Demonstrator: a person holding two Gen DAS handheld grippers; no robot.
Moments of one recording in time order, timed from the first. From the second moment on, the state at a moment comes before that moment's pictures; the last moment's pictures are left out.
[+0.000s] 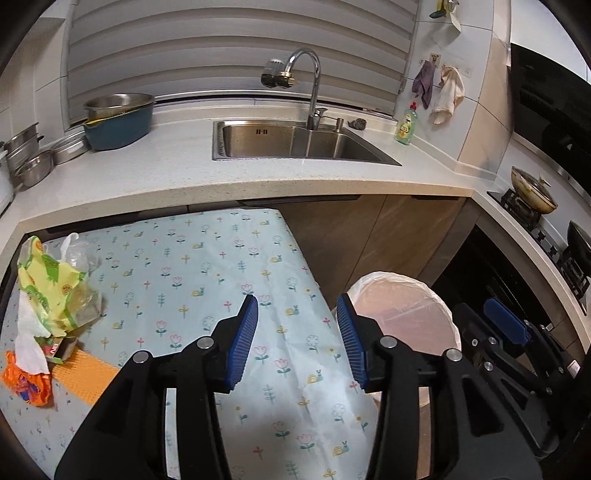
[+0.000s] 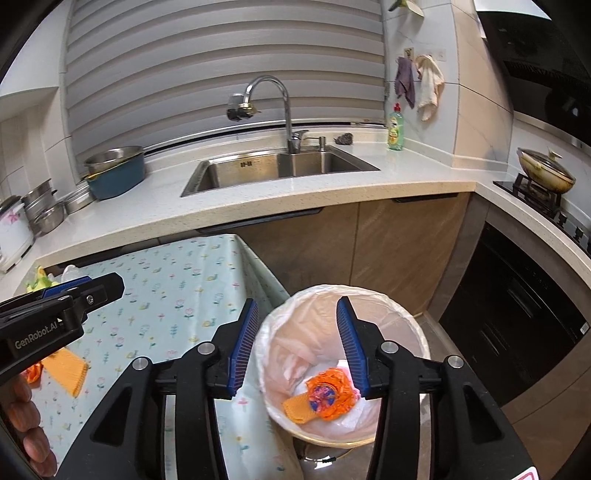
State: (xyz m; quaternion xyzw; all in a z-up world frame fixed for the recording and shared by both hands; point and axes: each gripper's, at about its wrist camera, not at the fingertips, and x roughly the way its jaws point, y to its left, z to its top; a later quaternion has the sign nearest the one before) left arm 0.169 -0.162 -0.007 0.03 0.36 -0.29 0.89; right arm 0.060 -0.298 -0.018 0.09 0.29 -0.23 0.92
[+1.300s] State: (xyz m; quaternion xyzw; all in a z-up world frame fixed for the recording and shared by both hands) left arm 0.228 0.132 -0.030 -0.02 0.38 -0.04 0.92; right arm 0.174 -0.036 -0.012 0.02 0.32 -0.02 0.95
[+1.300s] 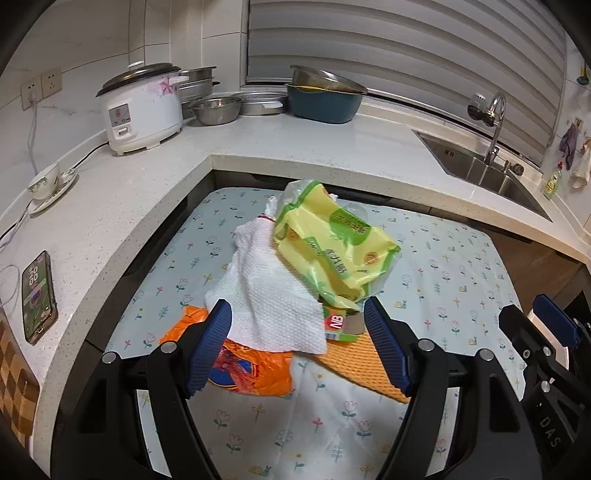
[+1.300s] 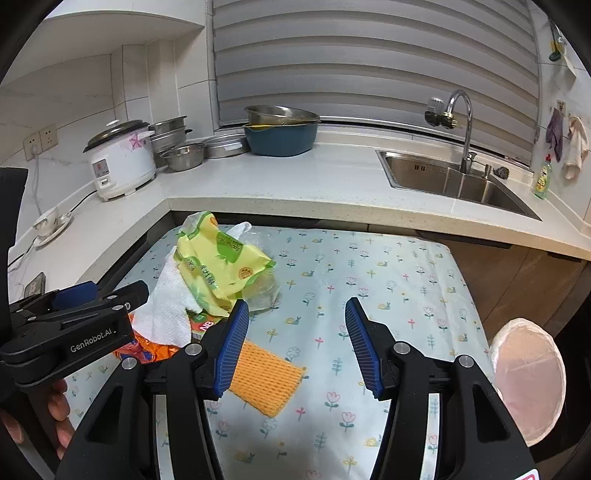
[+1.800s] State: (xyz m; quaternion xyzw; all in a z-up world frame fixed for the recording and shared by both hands) left arm 0.272 0.189 -0.064 -0.04 0.41 0.00 0.91; right arm 0.246 0.036 -0.050 -0.01 0.36 0.03 0.93
